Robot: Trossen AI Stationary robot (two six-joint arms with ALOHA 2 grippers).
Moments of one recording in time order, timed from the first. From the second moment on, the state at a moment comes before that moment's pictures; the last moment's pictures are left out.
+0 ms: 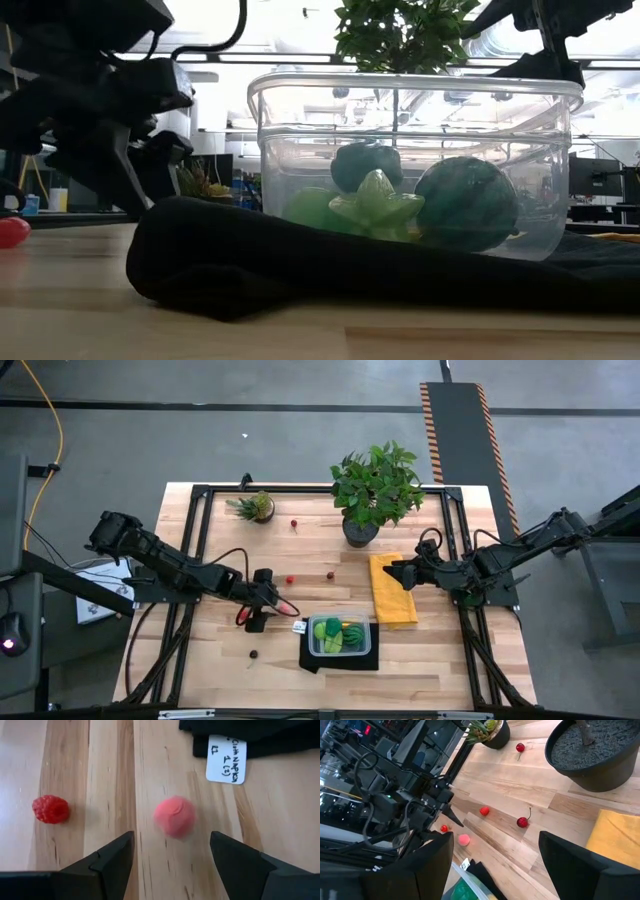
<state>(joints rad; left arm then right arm) -0.18 1.38 0.50 -0.06 -0.13 -0.18 0.39 0.82 0.62 -0.32 0.66 1.22</state>
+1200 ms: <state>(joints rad) -0.18 1.46 0.50 0.06 -0.10 -0.18 0.39 0.82 0.62 -0.33 0.65 1.21</state>
